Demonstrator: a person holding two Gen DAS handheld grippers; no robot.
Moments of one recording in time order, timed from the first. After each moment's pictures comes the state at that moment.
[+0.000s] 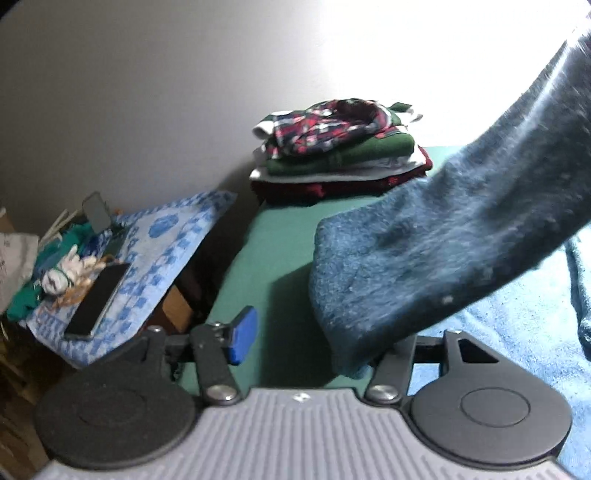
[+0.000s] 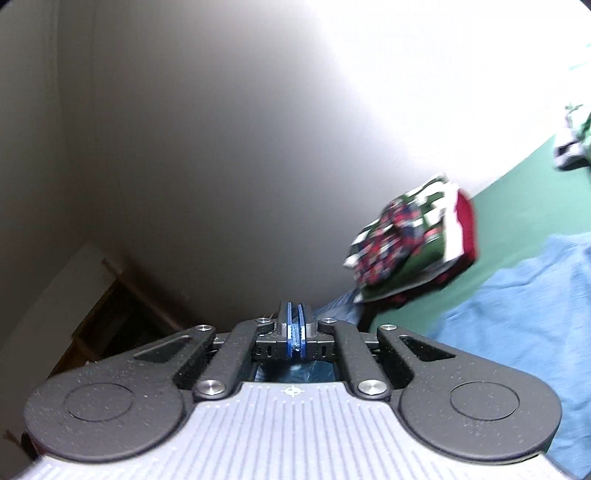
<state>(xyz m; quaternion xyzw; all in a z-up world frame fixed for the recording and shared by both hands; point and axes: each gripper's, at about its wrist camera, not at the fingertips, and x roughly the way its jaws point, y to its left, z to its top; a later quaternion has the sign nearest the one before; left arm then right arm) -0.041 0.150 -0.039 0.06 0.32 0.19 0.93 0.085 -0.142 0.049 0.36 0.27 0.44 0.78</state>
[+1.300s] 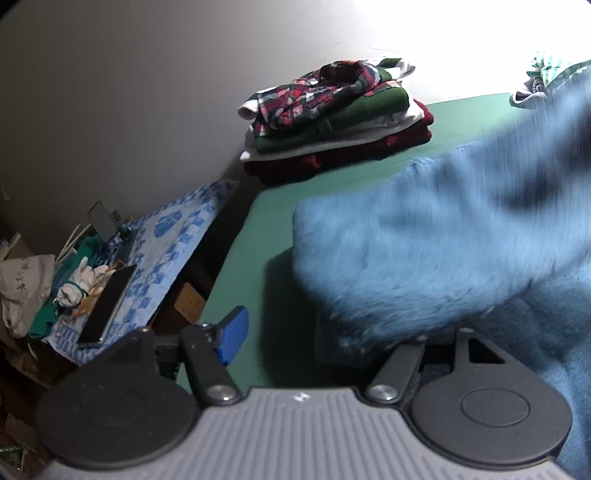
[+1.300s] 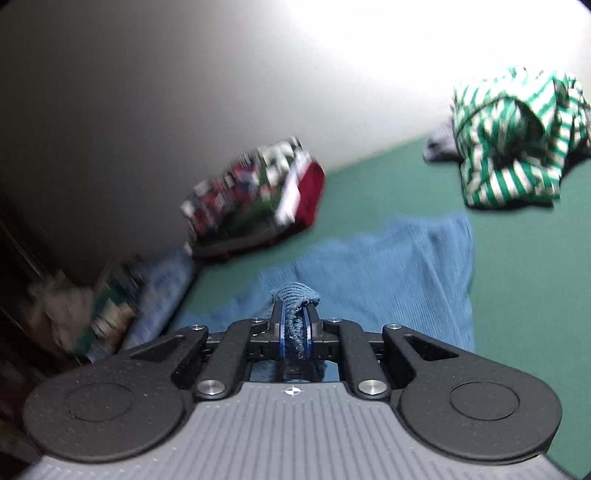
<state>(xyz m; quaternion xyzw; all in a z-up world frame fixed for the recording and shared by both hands) -0.019 0.134 -0.071 0.12 0.35 0.22 0.90 0.091 -0.154 0.003 0.21 0.32 0.32 0.87</state>
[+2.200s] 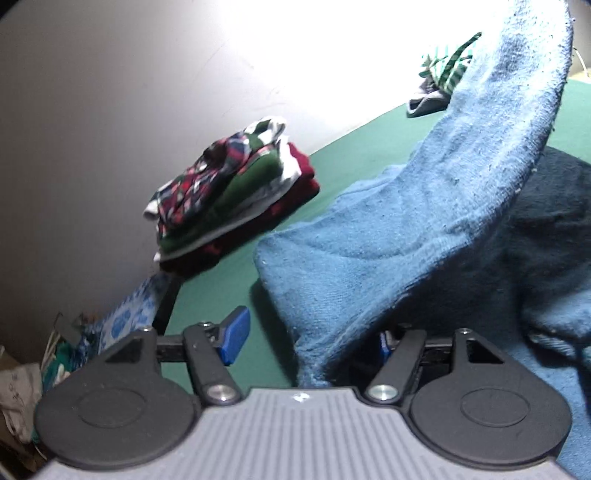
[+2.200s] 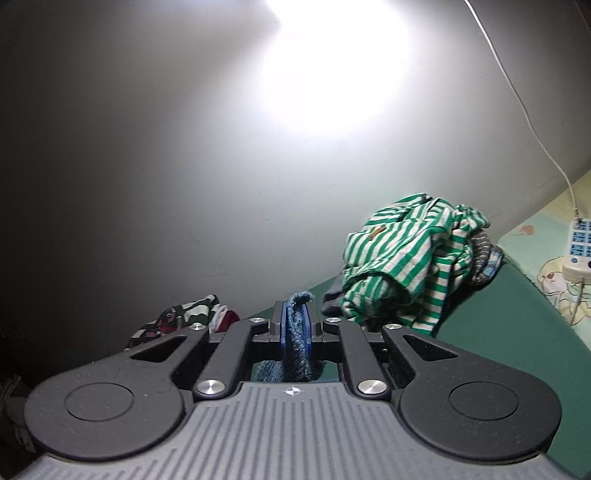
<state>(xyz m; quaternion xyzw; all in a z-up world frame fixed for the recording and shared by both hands) 0.012 0.034 -0.075 0.25 0.31 0.12 0.91 0.123 -0.273 0.047 0.24 0.21 0.17 0.93</state>
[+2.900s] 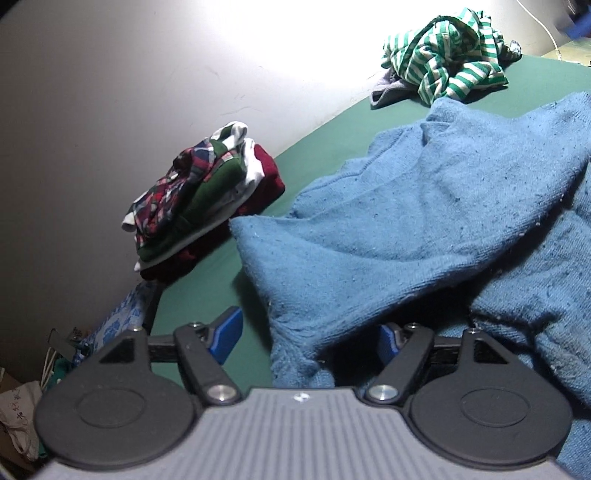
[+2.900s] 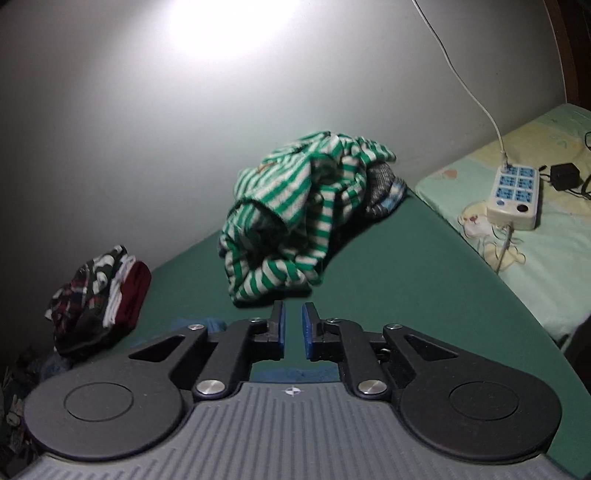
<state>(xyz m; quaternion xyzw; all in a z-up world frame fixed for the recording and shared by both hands) 0.007 0.009 -0.082 0.27 0.32 0.10 0.90 0.121 -0.317 -0.036 0.20 0.32 0.08 0.92</state>
